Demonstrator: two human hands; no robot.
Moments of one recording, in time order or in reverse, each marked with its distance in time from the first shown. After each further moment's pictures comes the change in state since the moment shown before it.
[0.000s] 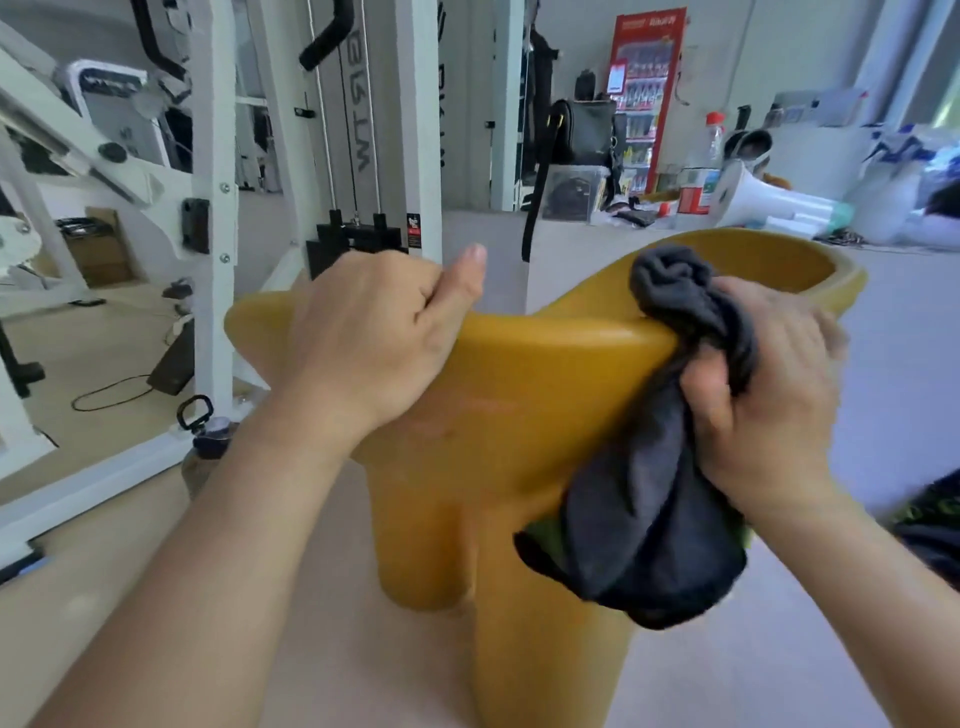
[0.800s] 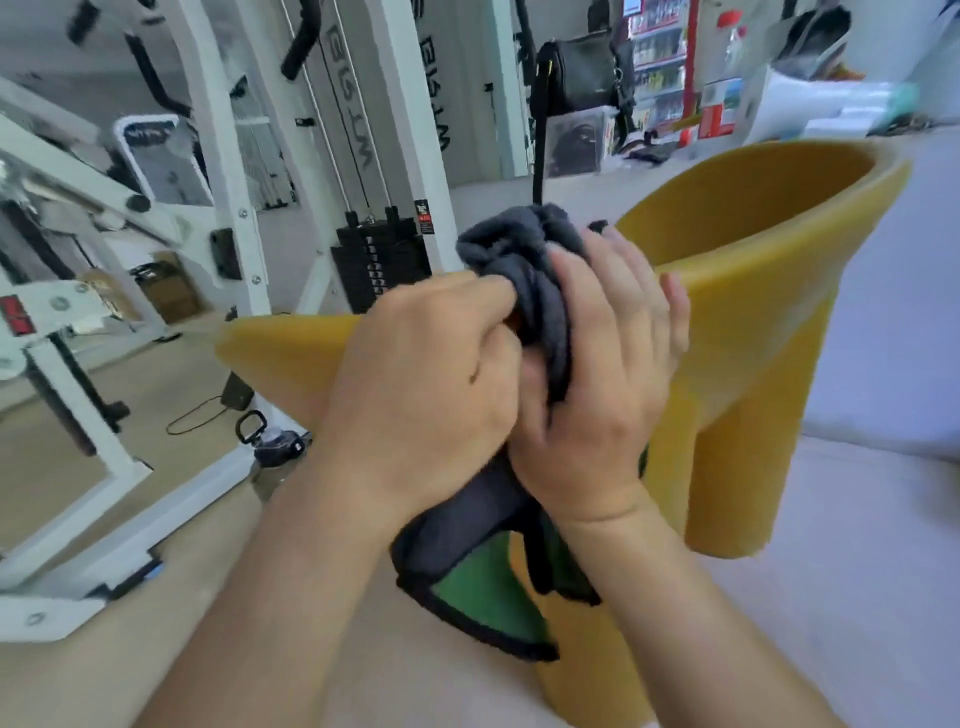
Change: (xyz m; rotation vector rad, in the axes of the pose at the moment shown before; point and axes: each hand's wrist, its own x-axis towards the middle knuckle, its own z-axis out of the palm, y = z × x) left_hand -0.012 0.070 0.019 0.041 -0.058 0.171; right_hand -0.013 -0.081 0.027 0.231 0.270 0.204
